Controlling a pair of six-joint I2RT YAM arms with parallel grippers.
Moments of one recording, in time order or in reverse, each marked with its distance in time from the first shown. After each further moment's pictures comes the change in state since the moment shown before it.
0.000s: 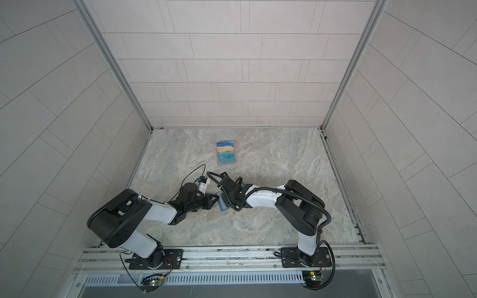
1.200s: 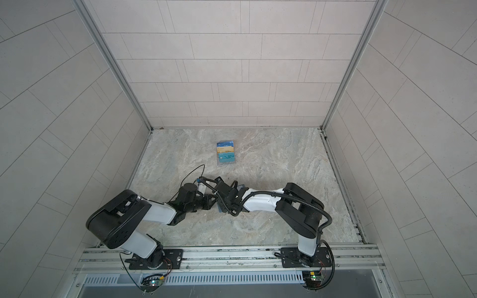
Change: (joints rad) left arm 0.000 -0.003 -0.012 0.017 0.011 -0.017; right arm 0.079 0.001 0.025 -0.034 0.012 -0.001
